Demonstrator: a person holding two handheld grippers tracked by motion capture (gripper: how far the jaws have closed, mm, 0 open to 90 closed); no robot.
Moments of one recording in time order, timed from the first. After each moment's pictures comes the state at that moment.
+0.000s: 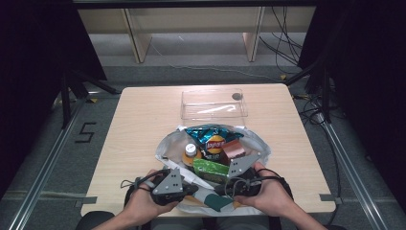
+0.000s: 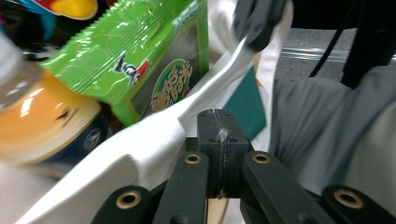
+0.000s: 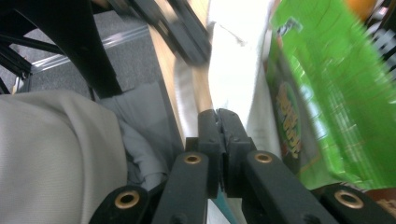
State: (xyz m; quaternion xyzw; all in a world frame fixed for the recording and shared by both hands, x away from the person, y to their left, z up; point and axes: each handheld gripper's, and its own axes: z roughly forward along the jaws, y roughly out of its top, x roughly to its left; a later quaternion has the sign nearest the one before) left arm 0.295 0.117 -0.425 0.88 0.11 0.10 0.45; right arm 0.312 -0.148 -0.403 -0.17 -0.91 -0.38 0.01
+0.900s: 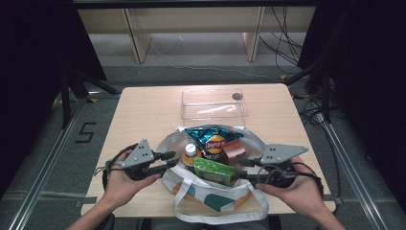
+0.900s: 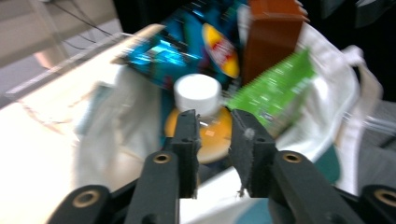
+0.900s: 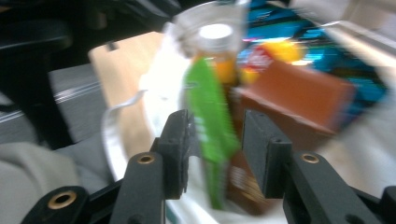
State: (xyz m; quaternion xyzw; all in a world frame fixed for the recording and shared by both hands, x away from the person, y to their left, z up) left arm 0.335 0.169 -0.386 0.80 0.23 0.18 0.52; right arm 0.311 -0.209 -0.357 -0.22 -0.85 -0.47 -0.12
